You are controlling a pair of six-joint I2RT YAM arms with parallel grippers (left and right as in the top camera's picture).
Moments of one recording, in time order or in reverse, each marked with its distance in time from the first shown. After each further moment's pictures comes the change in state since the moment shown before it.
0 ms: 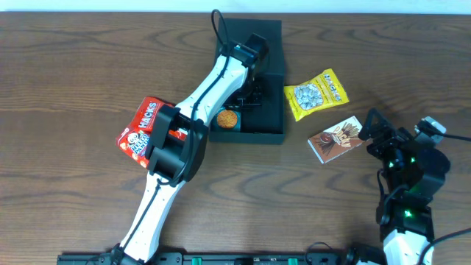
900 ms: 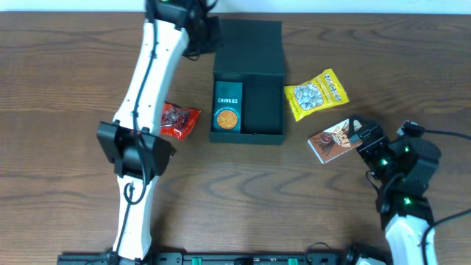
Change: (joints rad) left arm 0.243 -0.134 0.386 -0.136 -0.030 0.069; right arm 0.002 0.157 0.020 -0.097 -0.214 0.262
